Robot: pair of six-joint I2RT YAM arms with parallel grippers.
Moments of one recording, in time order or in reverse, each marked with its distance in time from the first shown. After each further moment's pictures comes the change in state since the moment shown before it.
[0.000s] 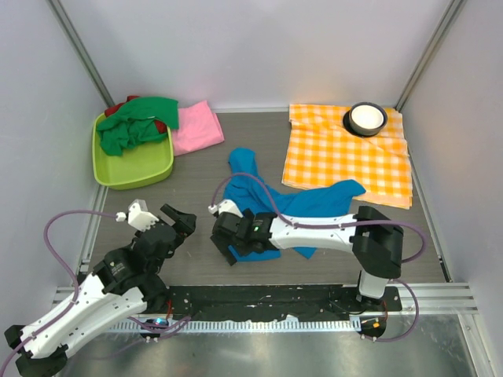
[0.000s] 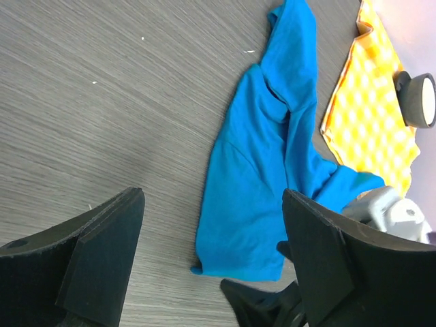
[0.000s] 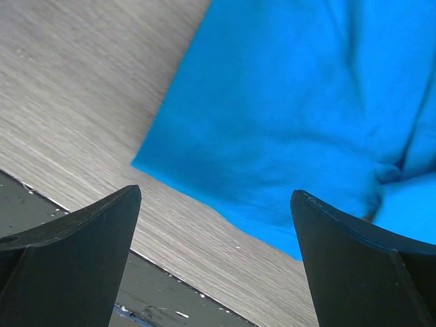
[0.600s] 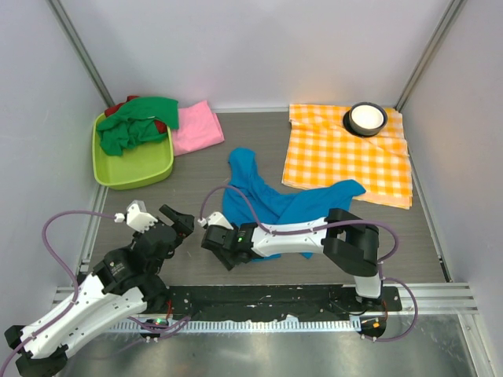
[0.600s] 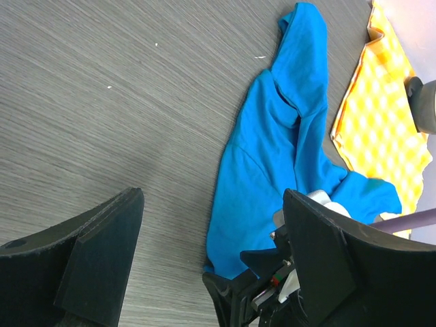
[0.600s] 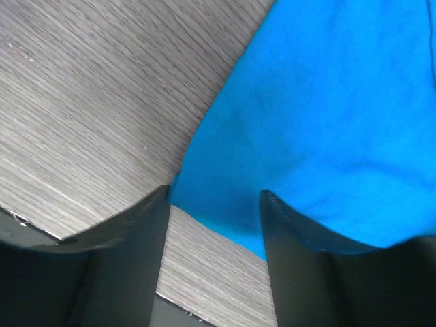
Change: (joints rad) left arm 0.000 -0.002 0.000 -0.034 -0.030 -0.003; right arm 0.081 0.177 0.063 0.047 0.021 0.001
